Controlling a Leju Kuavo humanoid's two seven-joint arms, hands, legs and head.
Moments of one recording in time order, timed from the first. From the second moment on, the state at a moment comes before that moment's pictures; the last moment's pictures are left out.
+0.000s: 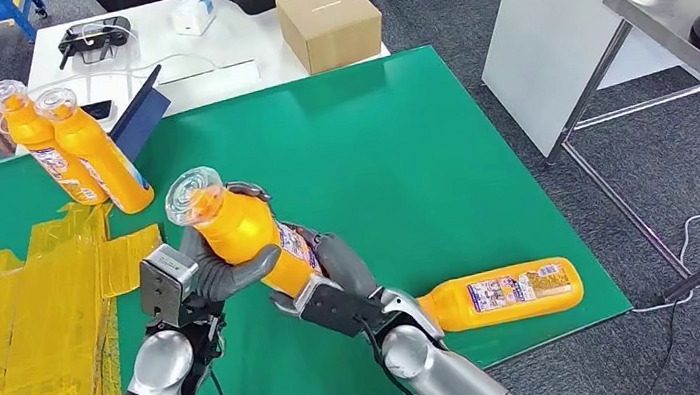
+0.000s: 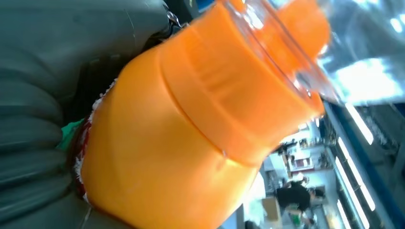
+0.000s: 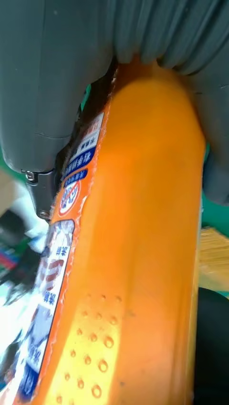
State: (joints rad) left arm -0.26 -0.04 -0.39 -1.49 -0.09 0.03 -0.35; right arm -0.32 0.20 0.67 -1.15 0.36 -0.15 -0.30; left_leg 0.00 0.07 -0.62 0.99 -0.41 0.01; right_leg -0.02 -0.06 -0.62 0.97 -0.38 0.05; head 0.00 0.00
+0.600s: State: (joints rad) left arm -0.23 0.20 -0.16 -1.58 -1.27 0.37 -0.01; right arm 0.08 0.08 0.48 -1.78 0.29 -0.26 -0.44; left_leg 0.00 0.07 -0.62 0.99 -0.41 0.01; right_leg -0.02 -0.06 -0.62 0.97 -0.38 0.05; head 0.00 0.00
